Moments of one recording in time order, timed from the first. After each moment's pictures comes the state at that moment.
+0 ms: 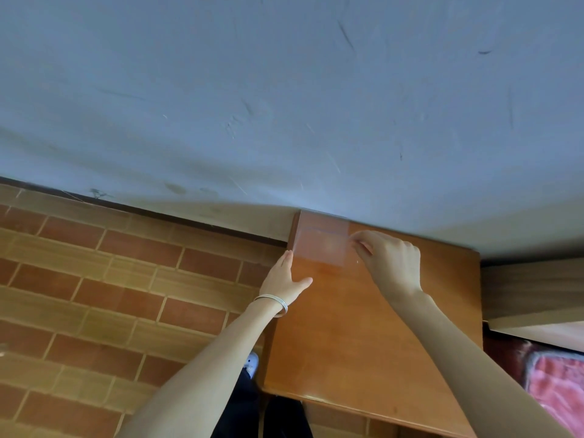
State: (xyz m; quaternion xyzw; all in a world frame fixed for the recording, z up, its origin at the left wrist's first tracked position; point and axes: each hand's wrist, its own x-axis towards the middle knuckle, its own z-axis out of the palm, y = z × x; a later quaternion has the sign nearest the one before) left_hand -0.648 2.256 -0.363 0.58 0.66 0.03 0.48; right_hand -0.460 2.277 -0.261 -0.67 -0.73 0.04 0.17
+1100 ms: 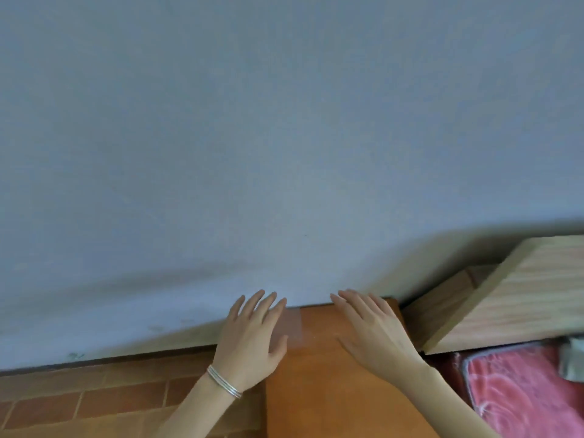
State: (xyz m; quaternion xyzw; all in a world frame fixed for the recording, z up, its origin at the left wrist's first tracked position) left_hand -0.656 2.287 -0.063 0.91 0.41 0.08 0.09; right_hand -0.428 2.213 -0.033 -0.67 -0.74 0.04 0.04
